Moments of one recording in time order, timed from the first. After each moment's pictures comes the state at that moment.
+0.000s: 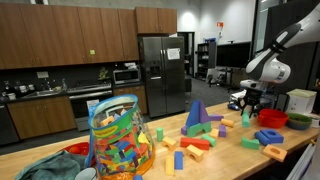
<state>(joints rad) 0.25 -0.30 -0.86 -2.77 0.07 2.56 -2.60</state>
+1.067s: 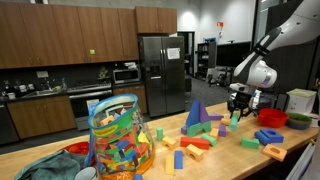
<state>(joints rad) 0.39 -0.22 -0.81 -2.78 0.27 2.64 -2.59</state>
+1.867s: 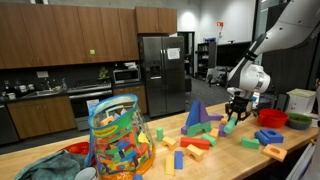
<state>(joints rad) 0.46 -0.09 -0.77 -2.78 0.57 2.77 -2.60</state>
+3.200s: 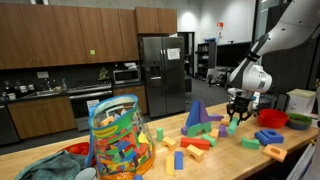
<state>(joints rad) 0.46 -0.10 -0.80 -2.77 0.47 2.75 -2.60</state>
